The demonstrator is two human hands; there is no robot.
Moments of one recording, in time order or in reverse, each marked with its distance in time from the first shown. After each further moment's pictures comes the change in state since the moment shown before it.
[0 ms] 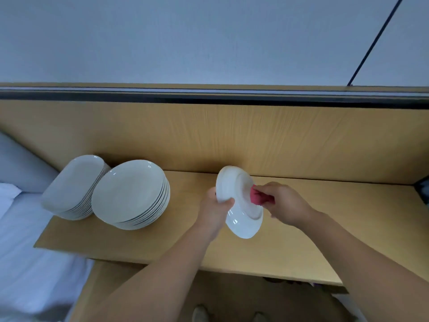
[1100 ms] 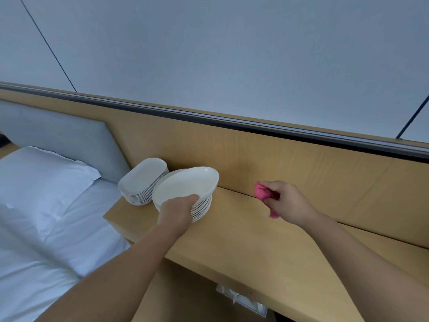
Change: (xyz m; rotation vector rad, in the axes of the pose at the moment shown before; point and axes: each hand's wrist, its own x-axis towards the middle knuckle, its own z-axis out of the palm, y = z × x) left_hand -0.079 0.016 -0.148 1.246 0.499 0.222; right_hand 0.014 -0.102 -0.014 0.211 -0.040 -0.224
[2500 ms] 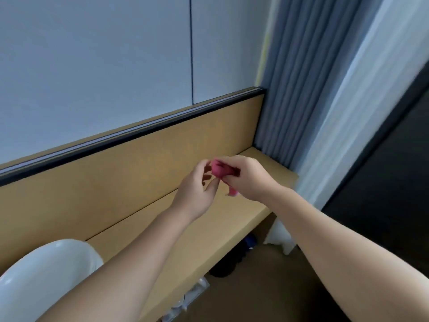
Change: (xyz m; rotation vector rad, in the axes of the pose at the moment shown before) left_hand -0.006 0.182 -0.033 -0.928 -0.508 0.956; right_hand -0.169 -0.095 0.007 -0.193 0.761 0.389
